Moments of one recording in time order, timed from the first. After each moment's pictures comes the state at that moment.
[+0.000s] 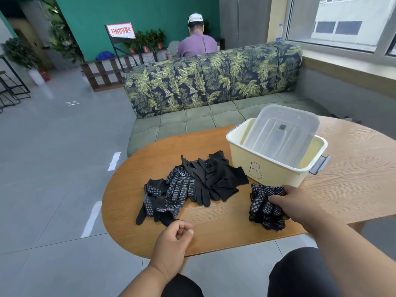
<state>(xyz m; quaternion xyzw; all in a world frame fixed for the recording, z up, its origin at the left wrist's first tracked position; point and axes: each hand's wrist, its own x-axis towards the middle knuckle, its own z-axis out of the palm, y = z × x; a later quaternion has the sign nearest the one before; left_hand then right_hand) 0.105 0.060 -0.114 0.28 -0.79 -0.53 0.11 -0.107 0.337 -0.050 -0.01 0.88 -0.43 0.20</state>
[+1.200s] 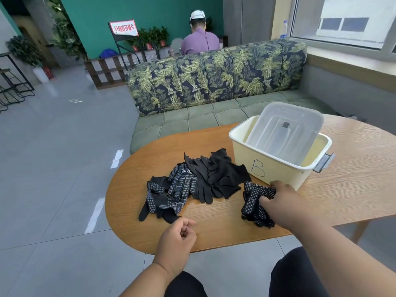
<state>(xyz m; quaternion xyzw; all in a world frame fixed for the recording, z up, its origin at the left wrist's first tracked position) 0.106 0.065 -0.112 0.27 -0.83 -0.48 0.11 -0.080 0.308 -0.042 -0.08 0.96 -0.24 0.12</state>
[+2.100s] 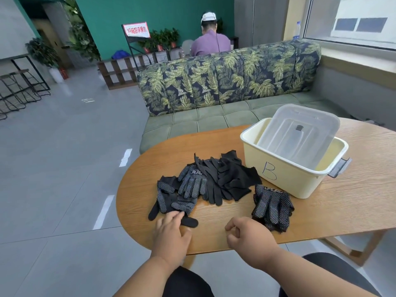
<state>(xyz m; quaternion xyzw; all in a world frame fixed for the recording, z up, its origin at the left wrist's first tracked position) 0.108 0.027 -0.112 0.31 -0.93 -0.18 0.06 -0.008 0.243 -0.099 -0.30 0.89 -0.28 0.17</state>
